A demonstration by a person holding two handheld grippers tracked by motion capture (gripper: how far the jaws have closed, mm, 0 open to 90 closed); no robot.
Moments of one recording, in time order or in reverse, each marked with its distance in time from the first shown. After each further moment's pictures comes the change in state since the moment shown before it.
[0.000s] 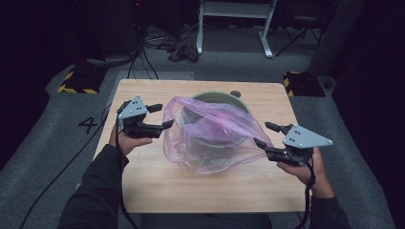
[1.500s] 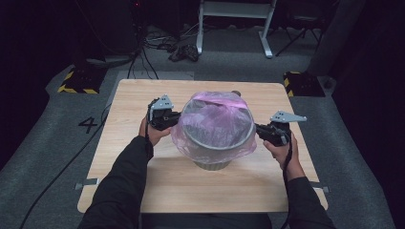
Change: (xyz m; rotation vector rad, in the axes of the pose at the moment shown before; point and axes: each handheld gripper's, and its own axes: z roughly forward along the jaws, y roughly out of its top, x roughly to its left) left arm 0.013 -0.025 0.087 0.097 -0.102 -0.029; right arm -0.045 -0.067 0.086 0.056 0.089 0.412
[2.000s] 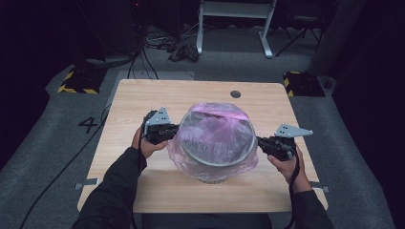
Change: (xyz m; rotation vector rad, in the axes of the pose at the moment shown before) left arm -0.034 -0.011 -0.025 0.019 -0.013 0.087; right arm 0.026 -0.018 -0.028 0.003 0.065 -0.058
